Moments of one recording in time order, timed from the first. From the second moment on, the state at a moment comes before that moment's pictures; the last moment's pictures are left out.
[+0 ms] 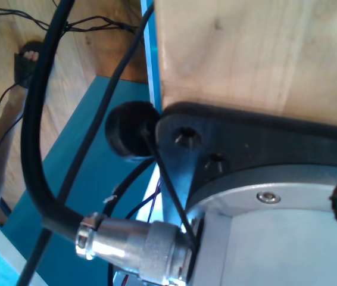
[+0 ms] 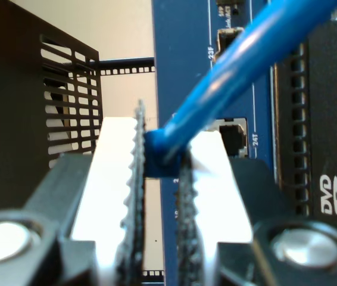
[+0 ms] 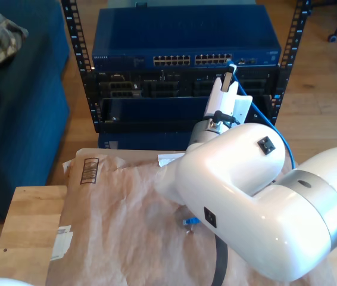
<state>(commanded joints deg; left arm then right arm) 89.4 -27.8 -7.1 15.3 66.7 -13.4 33.0 45.1 -76.8 54.5 -77.0 69.4</state>
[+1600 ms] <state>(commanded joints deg) 89.4 -27.8 -7.1 15.3 66.7 -13.4 31.5 47.3 -80.3 52.7 -75.1 69.1</state>
